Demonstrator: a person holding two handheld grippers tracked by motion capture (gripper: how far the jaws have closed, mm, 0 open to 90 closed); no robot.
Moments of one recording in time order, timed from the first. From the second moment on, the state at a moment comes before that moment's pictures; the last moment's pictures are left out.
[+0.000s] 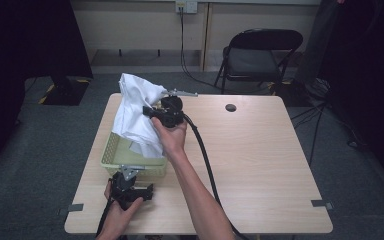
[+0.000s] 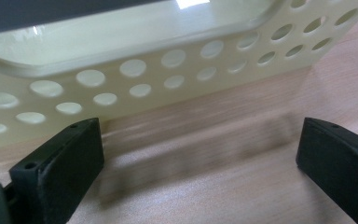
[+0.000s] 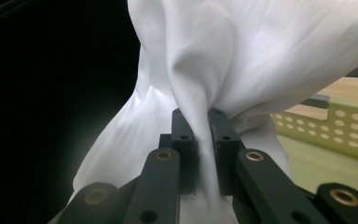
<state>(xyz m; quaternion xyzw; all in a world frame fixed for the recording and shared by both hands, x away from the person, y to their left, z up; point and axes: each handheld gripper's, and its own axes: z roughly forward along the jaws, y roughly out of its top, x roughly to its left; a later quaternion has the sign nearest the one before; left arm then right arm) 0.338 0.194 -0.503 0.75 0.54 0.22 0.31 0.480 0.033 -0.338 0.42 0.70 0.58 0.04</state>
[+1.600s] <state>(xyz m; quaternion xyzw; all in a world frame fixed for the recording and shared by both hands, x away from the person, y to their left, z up) 0.338 0.194 -0.503 0.75 0.54 0.22 0.31 0.501 0.067 -0.395 0.45 0.72 0.52 0.02</state>
